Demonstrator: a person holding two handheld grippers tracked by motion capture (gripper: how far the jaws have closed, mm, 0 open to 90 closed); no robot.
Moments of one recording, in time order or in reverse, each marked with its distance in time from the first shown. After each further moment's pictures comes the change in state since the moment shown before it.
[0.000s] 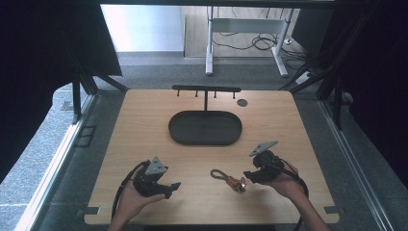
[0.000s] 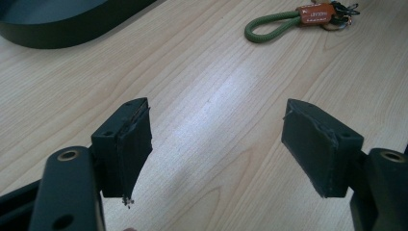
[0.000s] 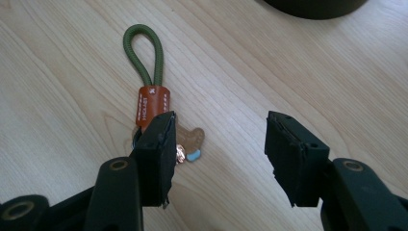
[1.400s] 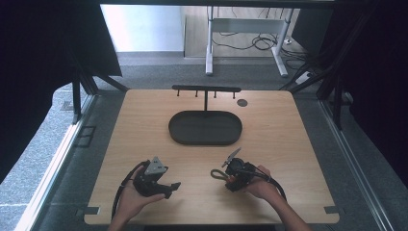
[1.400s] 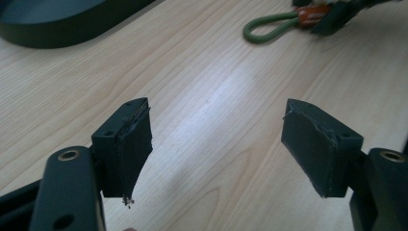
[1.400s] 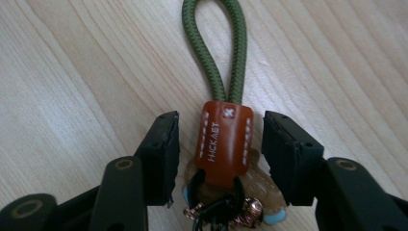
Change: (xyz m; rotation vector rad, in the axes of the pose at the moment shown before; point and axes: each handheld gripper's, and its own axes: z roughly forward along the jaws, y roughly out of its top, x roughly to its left) left arm 0.000 0.000 -0.001 -0.015 -0.024 -0.003; right arm 0.042 0.021 0.069 0.206 0.086 -0.117
